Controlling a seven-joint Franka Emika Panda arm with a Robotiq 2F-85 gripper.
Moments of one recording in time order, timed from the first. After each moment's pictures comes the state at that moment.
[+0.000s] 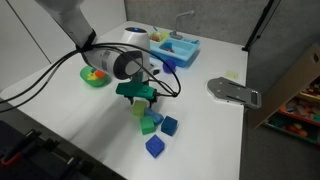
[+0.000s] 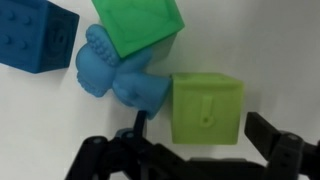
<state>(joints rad) -0.20 0.76 -0.03 -2.05 -0.09 2.69 -0.38</state>
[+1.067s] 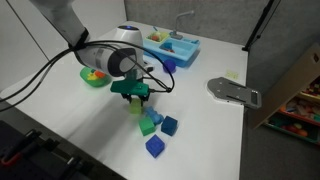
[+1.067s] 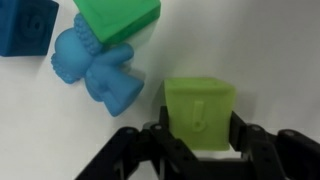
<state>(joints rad) -0.16 0.74 -0.03 -2.07 -0.11 2.69 -0.38</state>
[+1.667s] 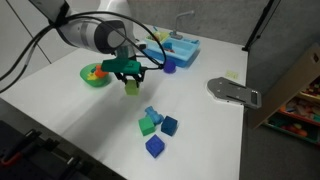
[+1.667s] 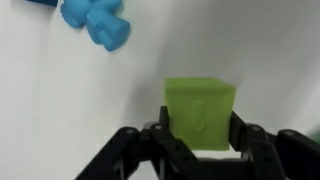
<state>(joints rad) -0.11 0.58 0.00 -2.12 -0.11 2.68 -0.31</state>
